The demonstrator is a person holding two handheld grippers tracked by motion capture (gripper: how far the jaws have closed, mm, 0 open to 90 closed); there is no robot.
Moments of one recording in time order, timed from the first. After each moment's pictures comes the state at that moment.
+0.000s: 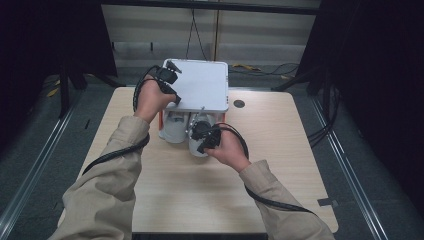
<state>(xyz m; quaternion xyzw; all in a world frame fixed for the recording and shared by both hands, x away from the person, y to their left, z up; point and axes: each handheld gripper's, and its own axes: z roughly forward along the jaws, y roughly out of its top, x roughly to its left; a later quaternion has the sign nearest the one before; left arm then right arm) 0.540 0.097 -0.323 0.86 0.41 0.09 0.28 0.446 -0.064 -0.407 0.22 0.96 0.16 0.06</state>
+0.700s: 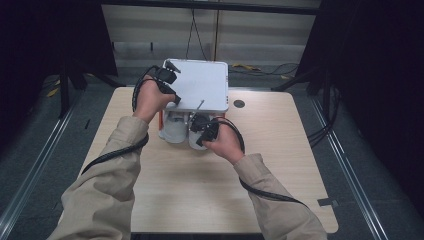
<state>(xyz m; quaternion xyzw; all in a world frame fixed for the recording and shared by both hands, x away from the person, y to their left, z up) 0.541 0.099 -0.324 0.86 0.41 0.09 0.29 0.472 -0.062 -0.412 0.25 0.95 0.17 0.07</state>
